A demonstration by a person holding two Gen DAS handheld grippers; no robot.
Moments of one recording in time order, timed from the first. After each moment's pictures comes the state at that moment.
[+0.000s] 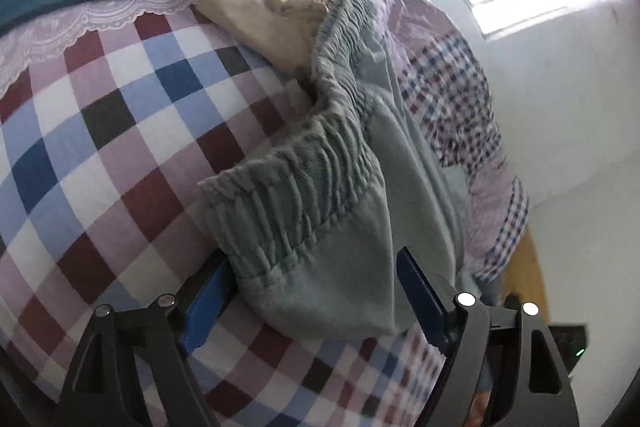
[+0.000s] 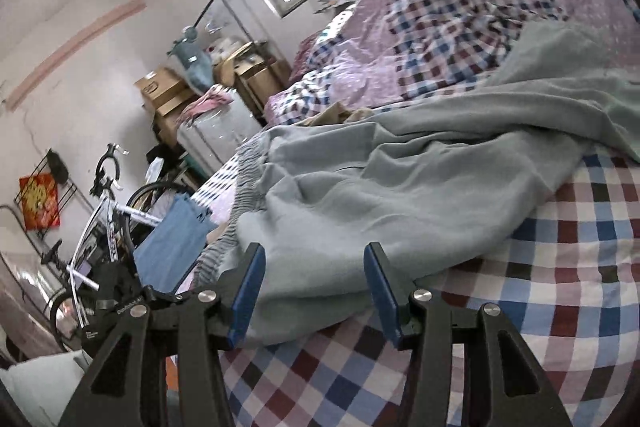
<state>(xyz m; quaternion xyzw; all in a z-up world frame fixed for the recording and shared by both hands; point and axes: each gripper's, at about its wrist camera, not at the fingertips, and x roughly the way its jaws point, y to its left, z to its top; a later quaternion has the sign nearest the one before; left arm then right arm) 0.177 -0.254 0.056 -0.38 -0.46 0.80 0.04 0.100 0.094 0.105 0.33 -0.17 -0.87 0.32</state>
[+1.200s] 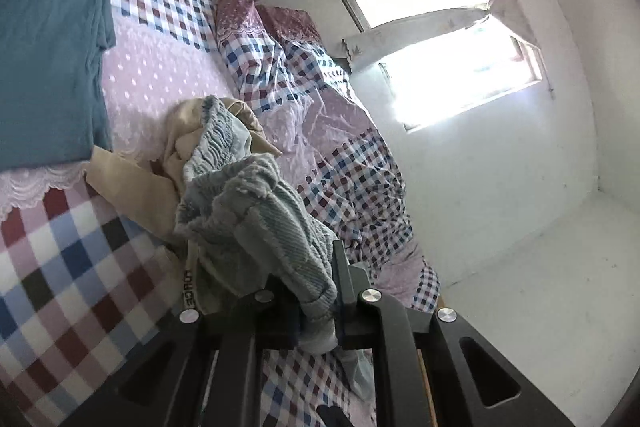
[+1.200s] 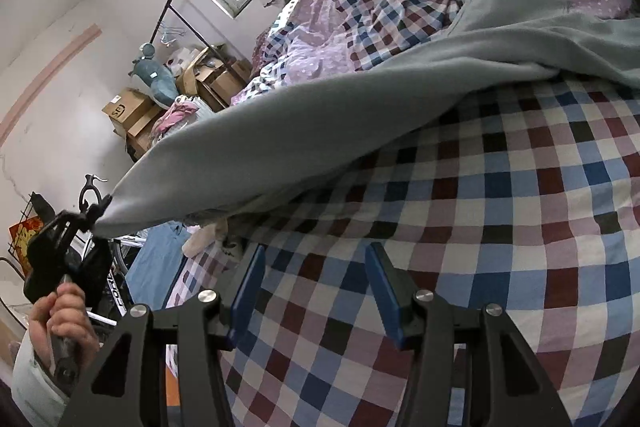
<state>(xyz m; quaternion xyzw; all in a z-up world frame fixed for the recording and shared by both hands) 0.136 -0.320 0.122 -0.20 -0.54 0.82 0.09 0.081 0.107 0.072 0.38 -0.23 -0.85 0.27</state>
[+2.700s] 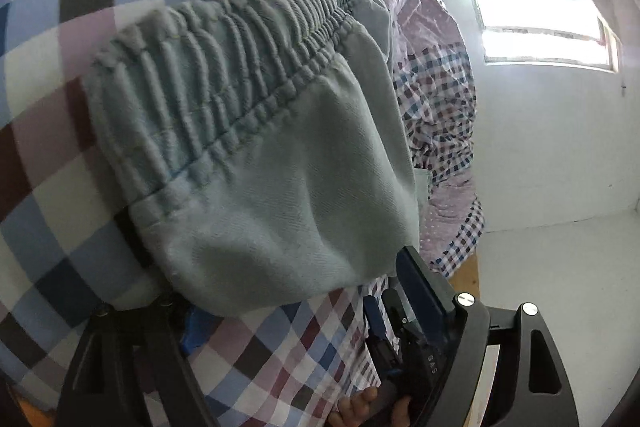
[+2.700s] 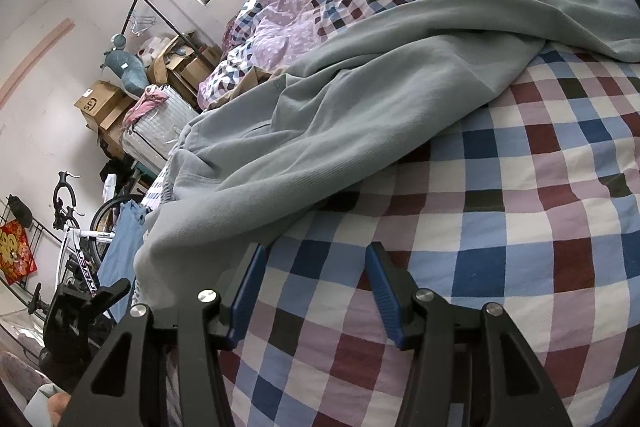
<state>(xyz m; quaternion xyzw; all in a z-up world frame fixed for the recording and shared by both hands) 0.152 -0.242 -0.022 -0.38 -0.58 0.72 0.09 0.069 0.103 0.030 0.41 -0.22 -0.85 0.24</state>
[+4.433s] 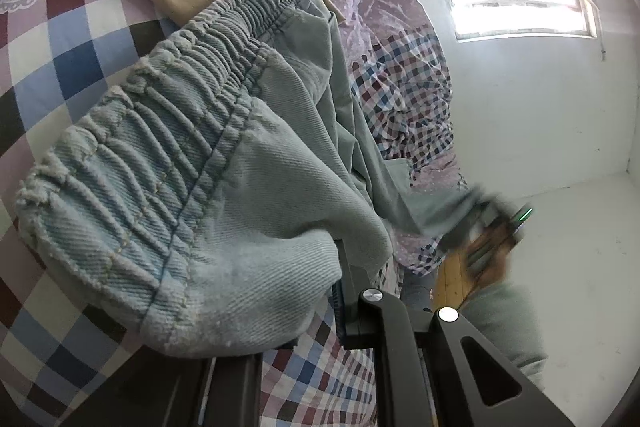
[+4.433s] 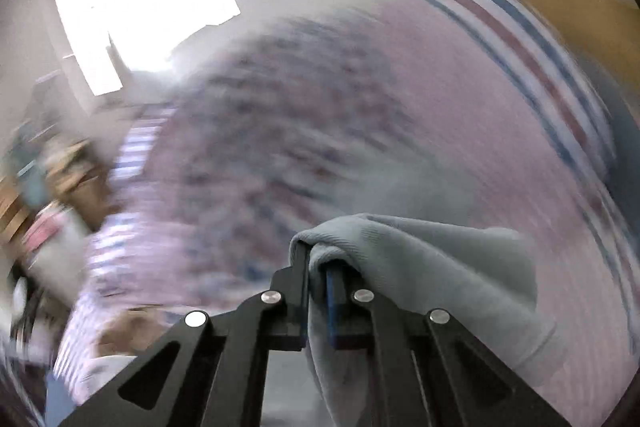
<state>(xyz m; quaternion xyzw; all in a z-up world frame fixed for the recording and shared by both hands) 0.118 -0.254 0.022 -0.37 -0.54 0.74 0.14 -0.217 0.209 0.271 0.29 -0.13 -0.94 0.10</state>
